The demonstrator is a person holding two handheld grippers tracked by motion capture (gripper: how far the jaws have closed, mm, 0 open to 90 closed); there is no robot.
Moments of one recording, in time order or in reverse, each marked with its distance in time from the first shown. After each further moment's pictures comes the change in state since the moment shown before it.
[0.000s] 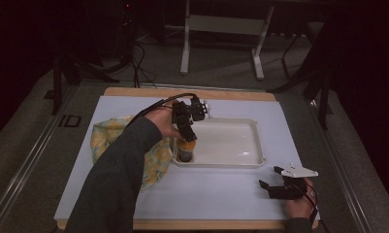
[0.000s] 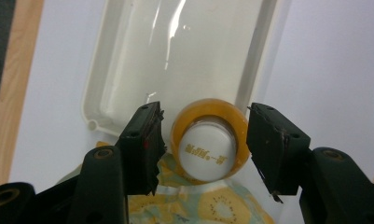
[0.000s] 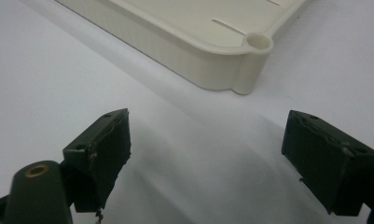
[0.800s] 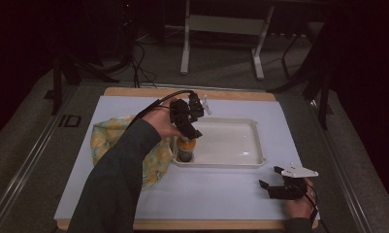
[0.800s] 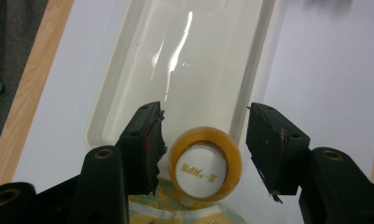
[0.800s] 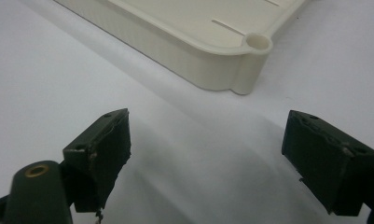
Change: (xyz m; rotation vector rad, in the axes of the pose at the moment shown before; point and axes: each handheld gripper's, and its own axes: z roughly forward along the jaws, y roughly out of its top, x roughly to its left) left arm -0.002 -0.006 -0.013 -0.159 0.004 -0.031; right arm 0.000 0.000 0.000 -0.001 -0.001 0.000
